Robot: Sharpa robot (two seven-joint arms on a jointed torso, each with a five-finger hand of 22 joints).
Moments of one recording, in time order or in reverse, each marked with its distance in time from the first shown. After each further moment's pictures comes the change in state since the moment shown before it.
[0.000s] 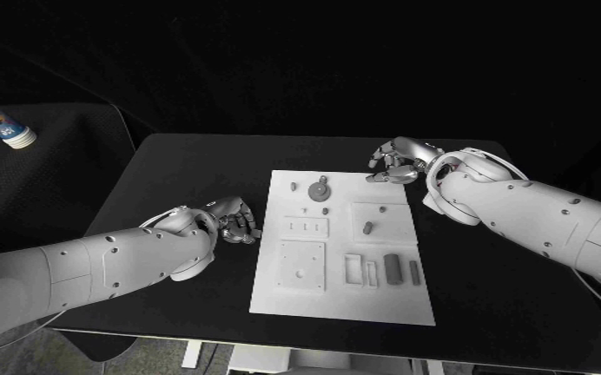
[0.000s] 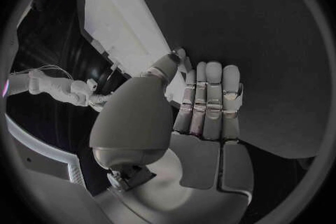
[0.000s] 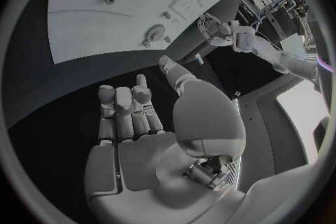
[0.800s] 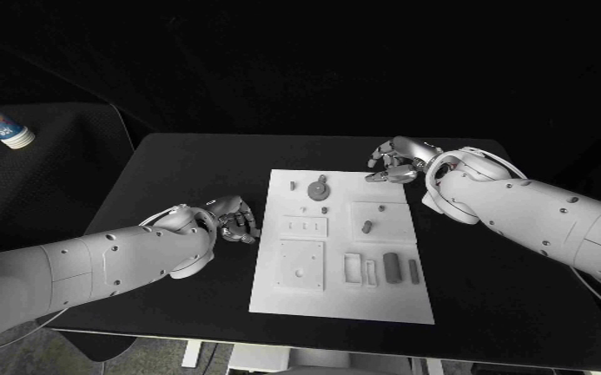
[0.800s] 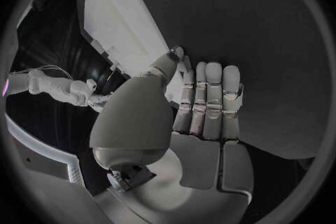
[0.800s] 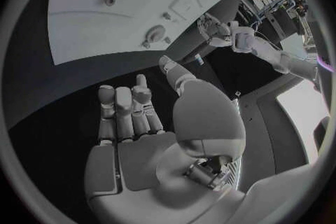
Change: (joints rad) left arm 0.001 0.010 0.001 -0.019 0.000 0.015 0.010; left_hand 0.034 0.030 -0.011 -0.004 -0.004 0.051 -0.027 0.027 0.001 -0.015 0.000 0.036 0.006 -0.003 0.003 0.012 0.005 -0.003 0.000 0.000 0.011 0.006; right arm -0.001 0.000 0.000 -0.001 0.000 0.005 0.000; right_hand 0.000 0.000 0.000 0.000 0.000 0.000 -0.001 0.000 0.000 0.000 0.000 0.000 -0.001 0.000 0.000 0.000 0.000 0.000 0.000 0.000 0.000 0.000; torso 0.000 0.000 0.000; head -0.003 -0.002
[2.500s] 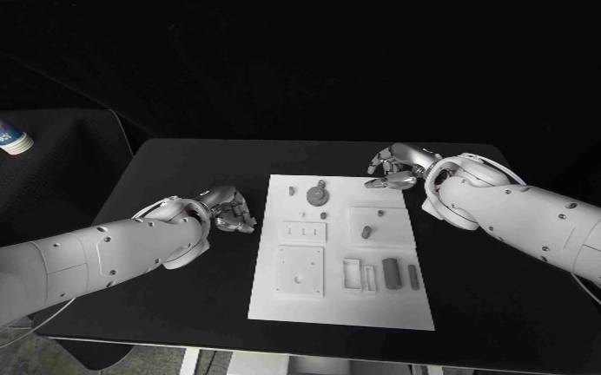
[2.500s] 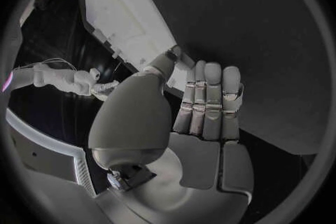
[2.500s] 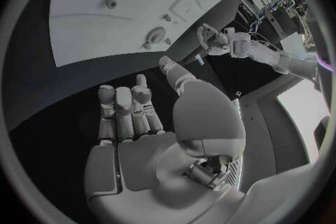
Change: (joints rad) left arm 0.027 -0.002 0.032 -0.062 0.057 0.002 0.123; left_hand -0.024 0.024 0.049 0.046 0.012 0.137 0.045 0.036 0.013 0.077 -0.004 0.040 -0.023 0.031 -0.023 0.039 0.002 0.000 0.029 -0.014 0.023 0.009; right arm -0.003 -0.004 0.000 0.000 0.004 0.006 0.001; right_hand -0.004 0.004 0.000 0.000 0.000 0.003 -0.003 0.000 0.001 0.000 0.000 0.000 -0.001 0.000 0.000 0.000 -0.001 0.000 0.000 0.000 0.000 -0.001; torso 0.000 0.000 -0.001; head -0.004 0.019
